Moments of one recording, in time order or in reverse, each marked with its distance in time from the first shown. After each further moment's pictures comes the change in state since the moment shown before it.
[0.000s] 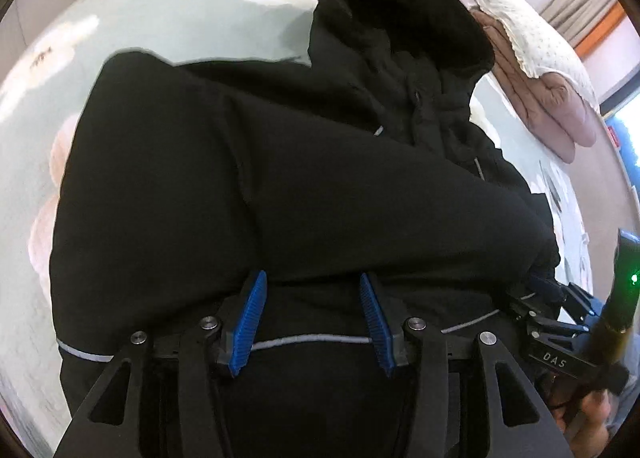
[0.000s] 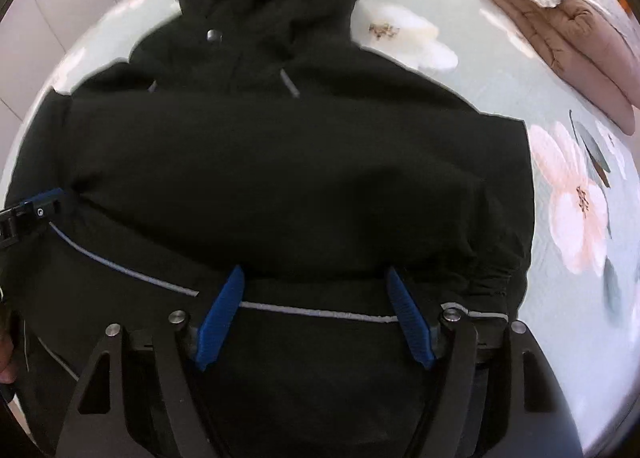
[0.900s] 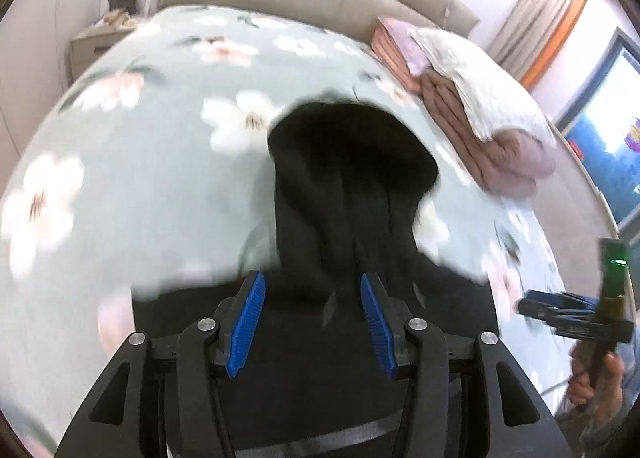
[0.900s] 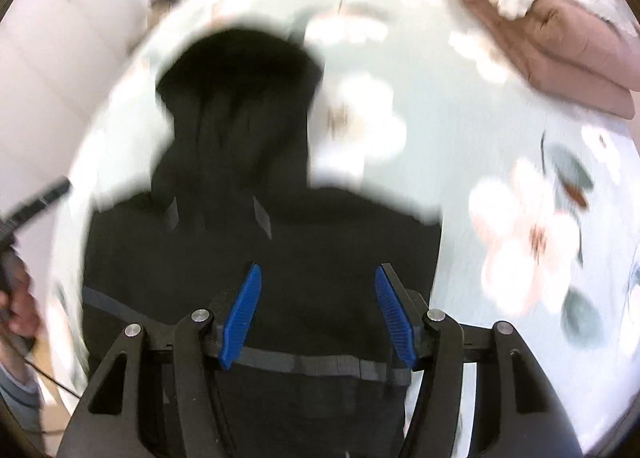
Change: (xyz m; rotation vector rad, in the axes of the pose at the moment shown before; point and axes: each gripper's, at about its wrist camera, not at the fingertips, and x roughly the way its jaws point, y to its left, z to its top) left arm -0.083 -0.010 0.141 0.083 -0.210 -0.091; right arm -0.101 -0.095 0.103 0.159 -0.075 0.144
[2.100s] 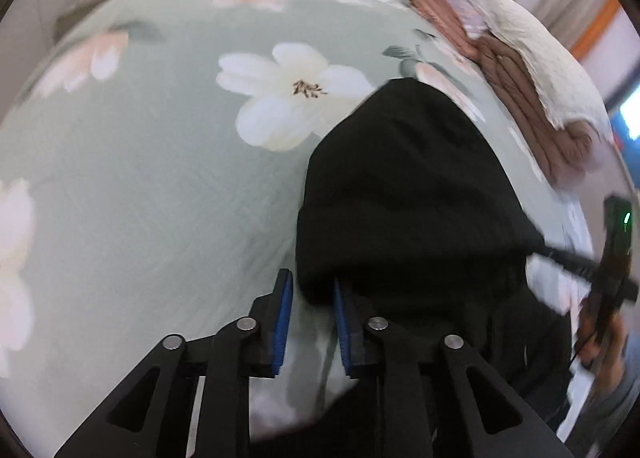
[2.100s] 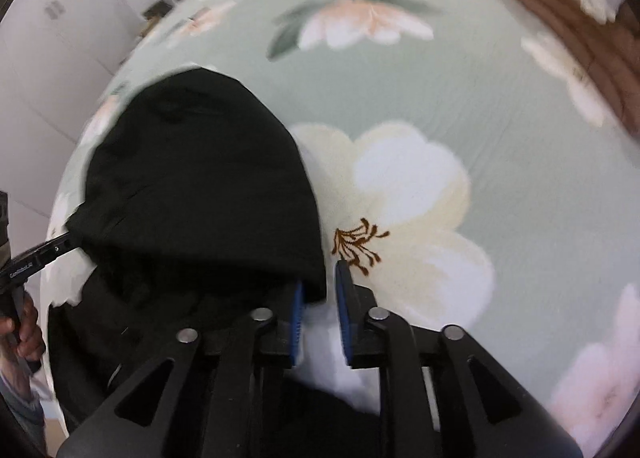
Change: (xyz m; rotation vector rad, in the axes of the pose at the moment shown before) left arm 0.134 0.075 0.049 0.029 0.177 0.070; right arm 0.185 -0.014 0.114 -0.033 0.027 0.080
